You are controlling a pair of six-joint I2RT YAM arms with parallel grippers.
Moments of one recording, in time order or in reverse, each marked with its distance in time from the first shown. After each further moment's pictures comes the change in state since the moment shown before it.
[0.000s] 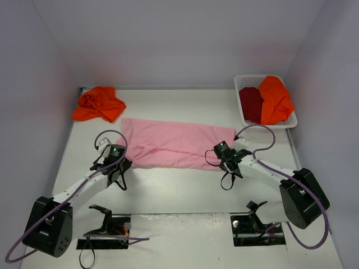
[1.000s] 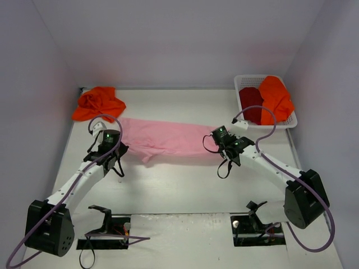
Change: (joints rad) left arm 0.066 -0.001 0.201 -0.070 0.004 0.087; right arm -0.006 -0.002 0.235 -0.077 0.119 -0.119
